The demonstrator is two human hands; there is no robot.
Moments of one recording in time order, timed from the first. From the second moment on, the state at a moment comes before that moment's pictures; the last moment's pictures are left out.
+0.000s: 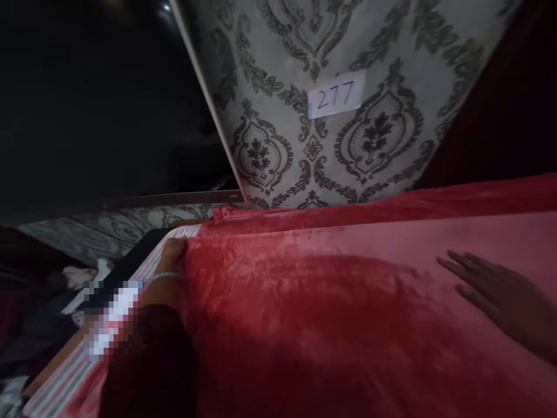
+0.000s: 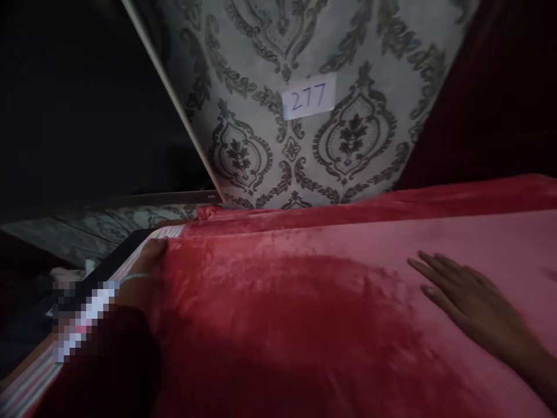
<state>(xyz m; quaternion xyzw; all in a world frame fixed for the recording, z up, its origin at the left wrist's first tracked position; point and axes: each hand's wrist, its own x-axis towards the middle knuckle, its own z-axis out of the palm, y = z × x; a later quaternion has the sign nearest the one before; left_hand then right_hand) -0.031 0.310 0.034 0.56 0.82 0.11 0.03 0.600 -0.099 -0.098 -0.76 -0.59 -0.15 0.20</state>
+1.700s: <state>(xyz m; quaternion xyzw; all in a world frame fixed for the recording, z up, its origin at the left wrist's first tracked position) 0.154 -0.004 -0.003 0.94 0.35 0.00 0.03 0.524 -0.153 -0.033 -0.69 -0.71 -0.03 0.17</state>
